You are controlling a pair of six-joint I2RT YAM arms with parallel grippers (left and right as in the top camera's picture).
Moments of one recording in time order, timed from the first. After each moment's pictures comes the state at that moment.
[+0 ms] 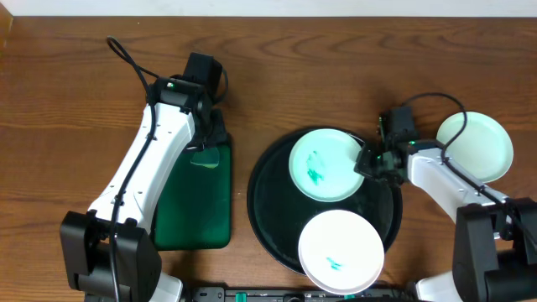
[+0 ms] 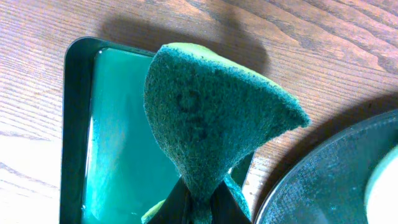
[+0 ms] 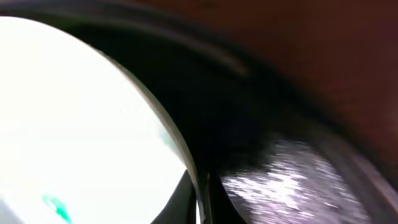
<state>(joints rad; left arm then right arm) -0.24 1.67 1.42 -1.17 -0.11 -0.48 0.18 1.66 0.85 -0.48 -0.19 0.55</state>
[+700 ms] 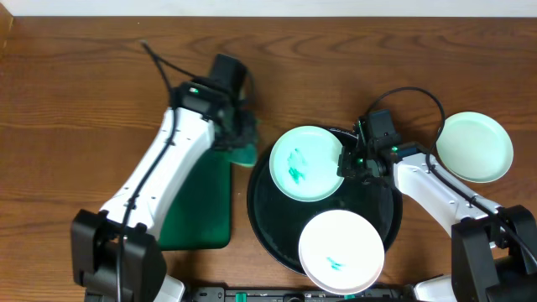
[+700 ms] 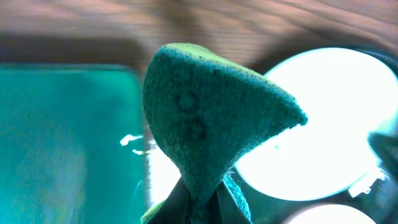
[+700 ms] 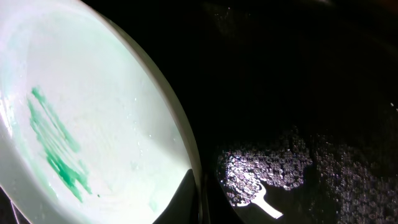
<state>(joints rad) -0.37 1.68 1.42 -1.06 0.12 -0.44 0.31 1.62 0.85 -0.45 -0.20 0.50</state>
